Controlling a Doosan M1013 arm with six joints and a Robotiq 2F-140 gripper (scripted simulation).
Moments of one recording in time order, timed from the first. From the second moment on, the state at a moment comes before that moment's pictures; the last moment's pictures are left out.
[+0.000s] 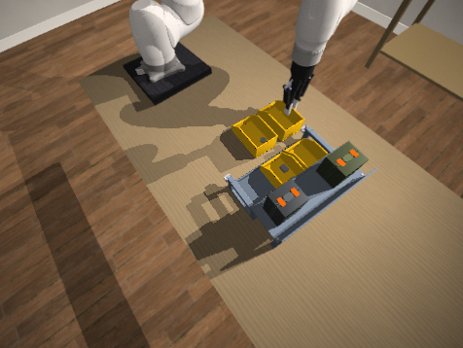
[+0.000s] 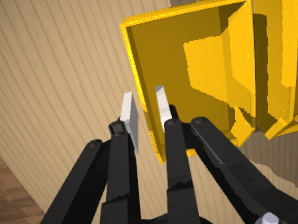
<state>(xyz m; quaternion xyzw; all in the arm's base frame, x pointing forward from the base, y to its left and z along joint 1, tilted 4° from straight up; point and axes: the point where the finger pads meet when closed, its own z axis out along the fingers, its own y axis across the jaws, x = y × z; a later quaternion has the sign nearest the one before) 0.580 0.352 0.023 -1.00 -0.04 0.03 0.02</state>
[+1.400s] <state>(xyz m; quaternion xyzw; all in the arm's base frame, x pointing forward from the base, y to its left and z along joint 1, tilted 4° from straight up) 0.580 0.352 0.030 -1.00 -0.04 0.03 0.02</state>
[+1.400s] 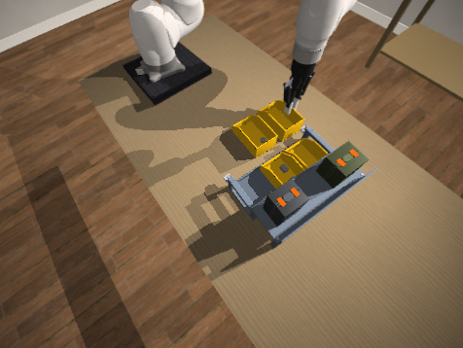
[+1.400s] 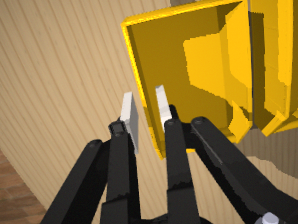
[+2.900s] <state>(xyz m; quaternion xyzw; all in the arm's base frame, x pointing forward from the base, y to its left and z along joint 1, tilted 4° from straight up) 0.584 0.350 0.093 -1.00 -0.04 0.03 0.02</state>
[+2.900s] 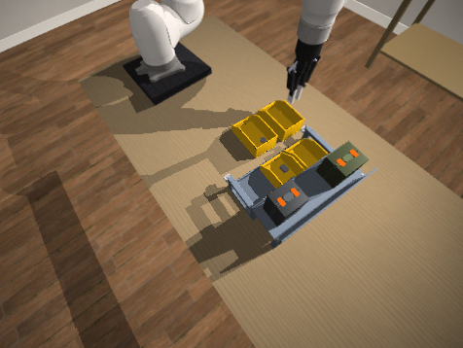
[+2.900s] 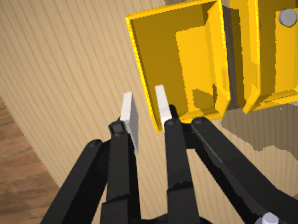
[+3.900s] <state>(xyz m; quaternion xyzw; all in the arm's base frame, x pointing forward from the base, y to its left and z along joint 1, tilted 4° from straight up) 0.585 0.349 0.121 -1.00 -0.04 0.03 0.02</state>
